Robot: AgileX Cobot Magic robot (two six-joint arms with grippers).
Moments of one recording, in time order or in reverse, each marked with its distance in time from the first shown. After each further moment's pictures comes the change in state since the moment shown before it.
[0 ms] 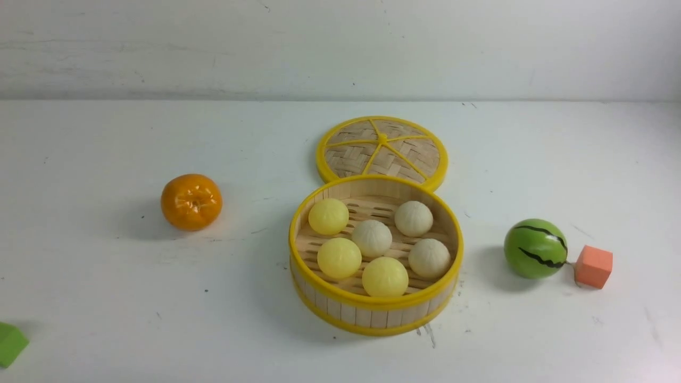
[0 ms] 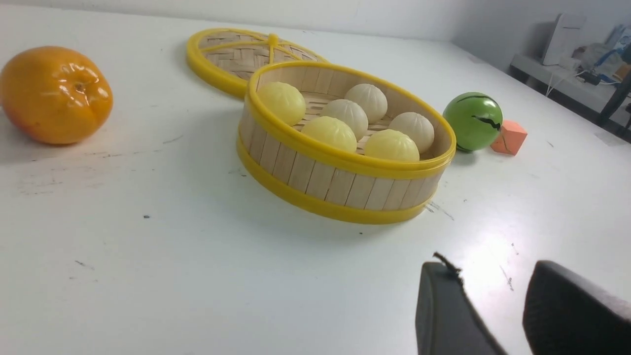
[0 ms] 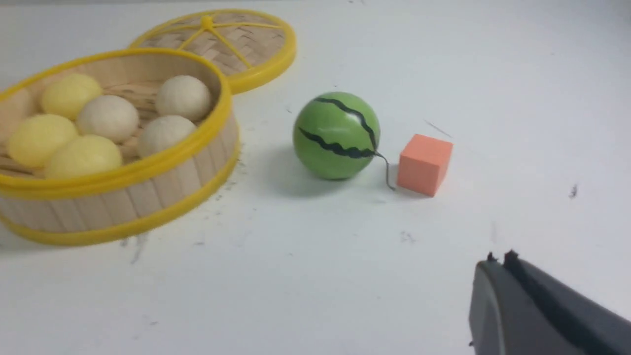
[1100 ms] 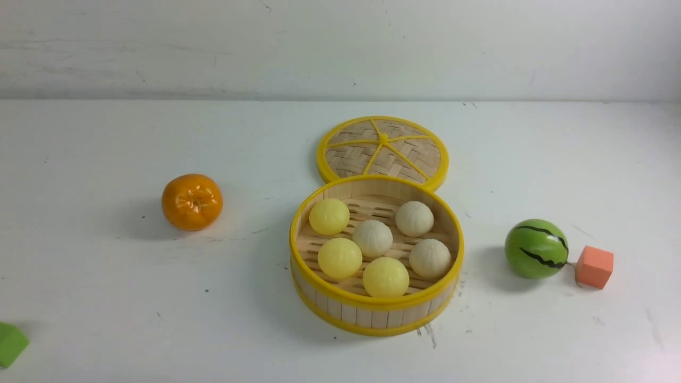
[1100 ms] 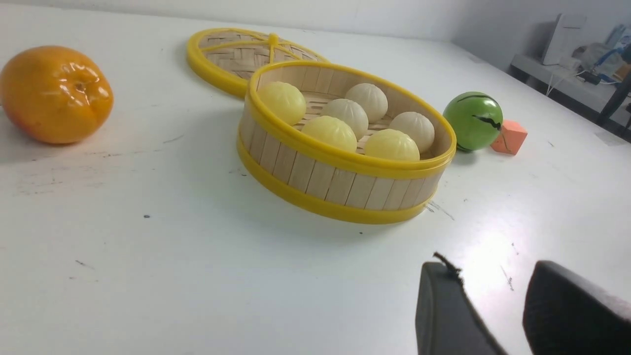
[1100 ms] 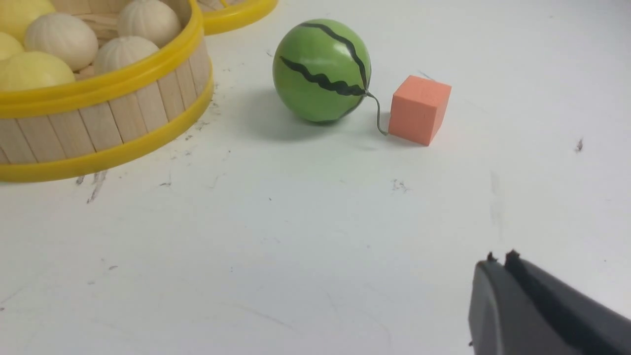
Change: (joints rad) right arm -0.004 -0.028 0.102 -0.020 -0.033 0.000; left arm 0.000 0.000 0.000 0.000 0.000 0.000
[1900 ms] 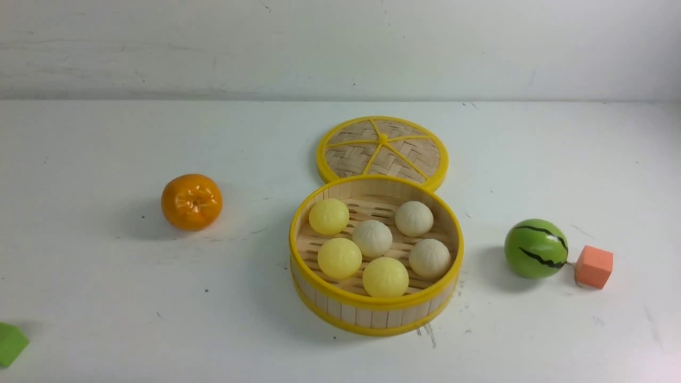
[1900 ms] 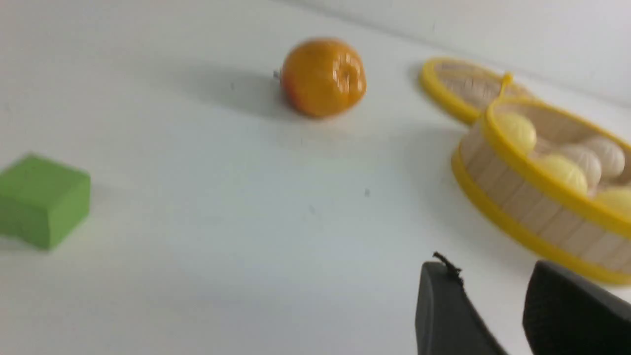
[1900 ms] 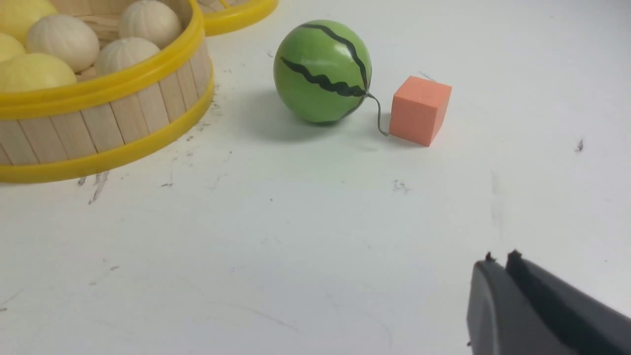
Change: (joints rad) right arm 0.000 -0.002 0.000 0.002 0.000 0.000; left arm 0.462 -0.001 0.054 -0.050 0.102 -0.029
